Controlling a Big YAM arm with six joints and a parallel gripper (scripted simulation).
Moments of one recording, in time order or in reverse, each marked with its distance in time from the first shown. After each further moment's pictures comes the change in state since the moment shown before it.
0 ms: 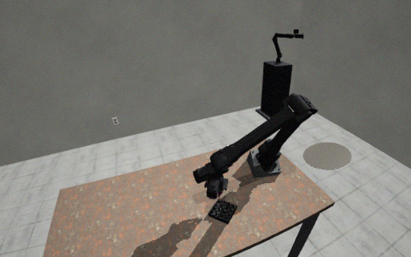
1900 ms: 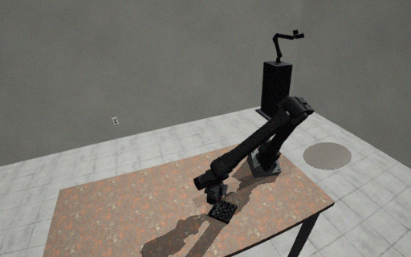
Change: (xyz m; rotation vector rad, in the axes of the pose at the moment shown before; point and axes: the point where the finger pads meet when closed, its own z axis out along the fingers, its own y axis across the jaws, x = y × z) arm -0.003 -0.002 0.037 0.005 -0.007 -0.007
